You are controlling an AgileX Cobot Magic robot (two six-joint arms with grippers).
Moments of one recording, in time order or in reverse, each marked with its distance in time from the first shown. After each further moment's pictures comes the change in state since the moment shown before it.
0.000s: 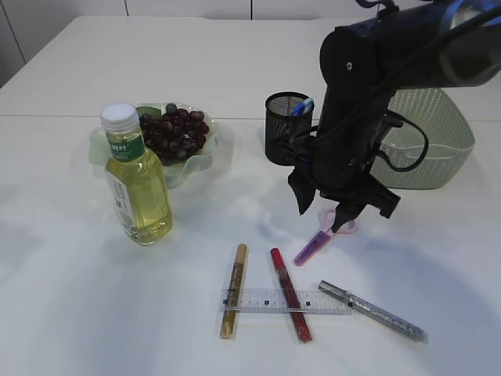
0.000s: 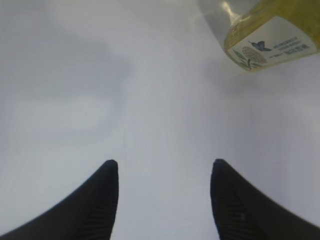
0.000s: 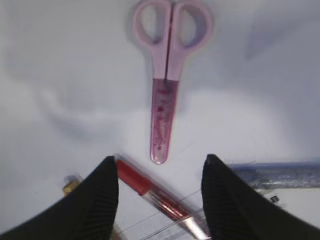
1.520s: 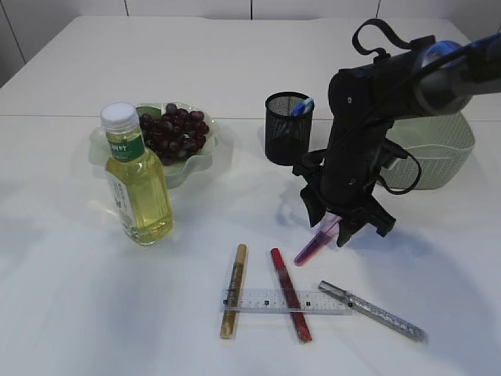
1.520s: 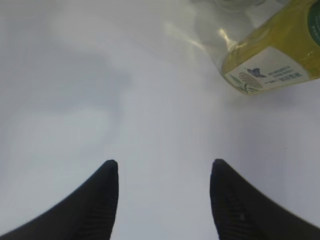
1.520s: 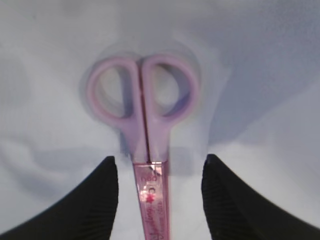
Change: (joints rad) left arm 0.000 0.000 0.000 0.000 -0.068 0.000; right arm -0.086 0.158 -0.033 0.029 -0.075 0.068
